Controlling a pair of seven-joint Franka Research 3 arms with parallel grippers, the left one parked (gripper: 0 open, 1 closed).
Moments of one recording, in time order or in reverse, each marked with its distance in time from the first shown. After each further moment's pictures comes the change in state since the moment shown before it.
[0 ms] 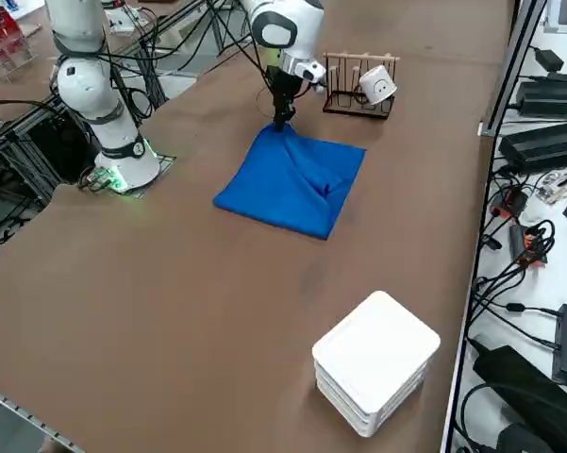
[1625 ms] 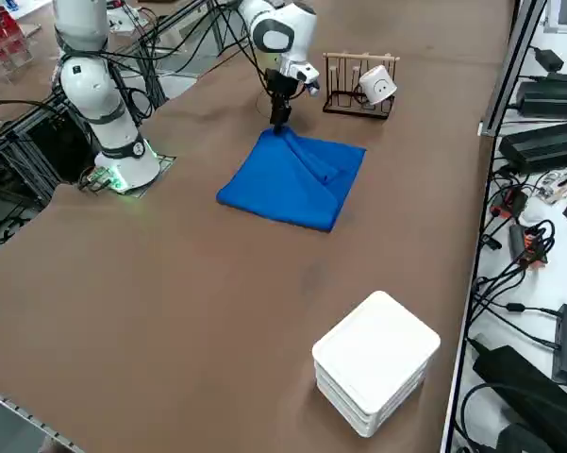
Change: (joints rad) arm 0.144 0.082 -0.001 0.011 0.000 0.076 0.240
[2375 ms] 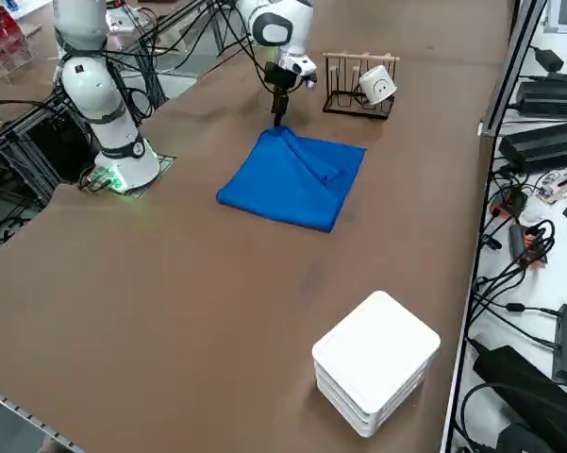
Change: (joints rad) arm 0.040 0.001 -0.004 0.021 0.000 -0.002 0.162
